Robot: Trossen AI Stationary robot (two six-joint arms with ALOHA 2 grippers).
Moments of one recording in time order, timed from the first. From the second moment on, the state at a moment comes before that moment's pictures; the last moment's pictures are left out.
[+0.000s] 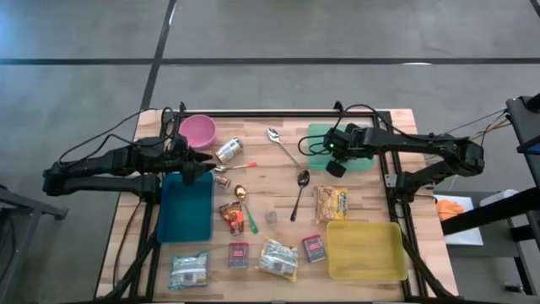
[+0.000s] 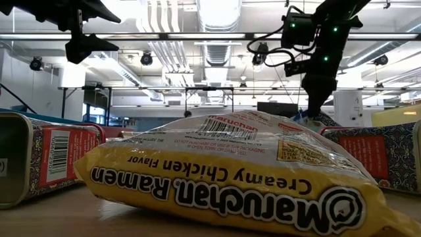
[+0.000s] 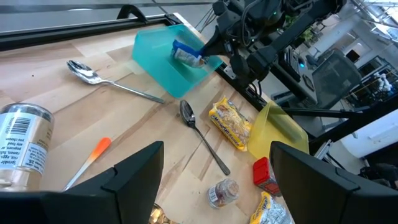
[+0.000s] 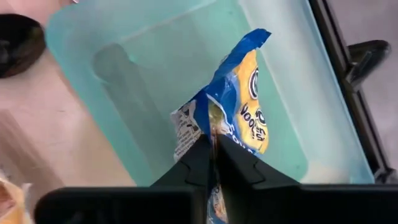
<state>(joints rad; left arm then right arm) 0.13 0.52 0.59 -0.42 -0.05 -0.66 -0.33 1.33 0.89 -0.83 0.34 0.12</state>
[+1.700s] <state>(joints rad) 0.37 1.15 1.01 -0.74 -0.01 -0.57 -0.33 1.17 0.90 -0.83 0.34 0.33</state>
